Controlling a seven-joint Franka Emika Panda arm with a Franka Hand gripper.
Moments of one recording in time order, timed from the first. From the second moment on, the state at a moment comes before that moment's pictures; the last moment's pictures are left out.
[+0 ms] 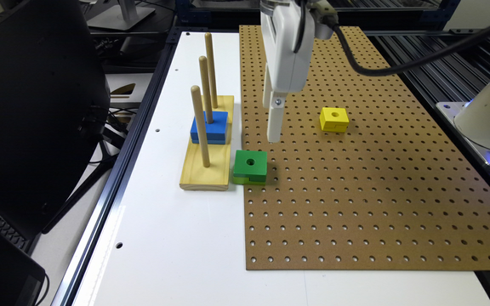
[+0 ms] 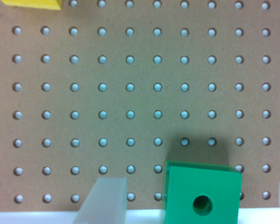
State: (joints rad) arm 0.04 0.13 0.15 -2.31 0.03 2.49 0.93
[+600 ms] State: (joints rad) arm 0.04 0.24 0.15 -2.28 0.03 2.56 0.93
